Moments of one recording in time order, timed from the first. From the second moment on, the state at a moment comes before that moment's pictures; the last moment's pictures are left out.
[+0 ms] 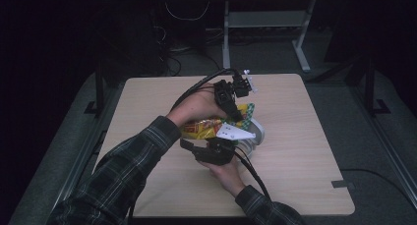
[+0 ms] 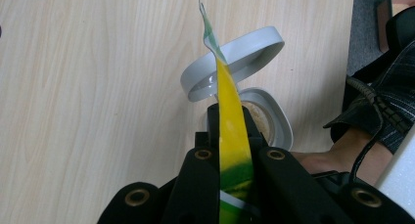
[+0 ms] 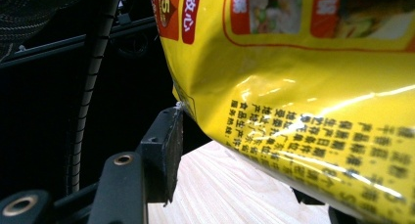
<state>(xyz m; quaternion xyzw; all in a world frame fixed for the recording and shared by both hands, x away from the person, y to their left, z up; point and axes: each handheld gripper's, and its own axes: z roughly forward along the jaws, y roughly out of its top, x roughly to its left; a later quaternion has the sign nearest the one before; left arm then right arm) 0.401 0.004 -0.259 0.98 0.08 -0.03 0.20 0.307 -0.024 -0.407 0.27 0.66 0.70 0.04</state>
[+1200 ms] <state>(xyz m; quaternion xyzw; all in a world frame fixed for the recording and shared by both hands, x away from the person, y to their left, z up) 0.401 0.006 -0.259 0.98 0.08 -0.03 0.19 0.306 -0.023 -0.407 0.27 0.66 0.70 0.04</state>
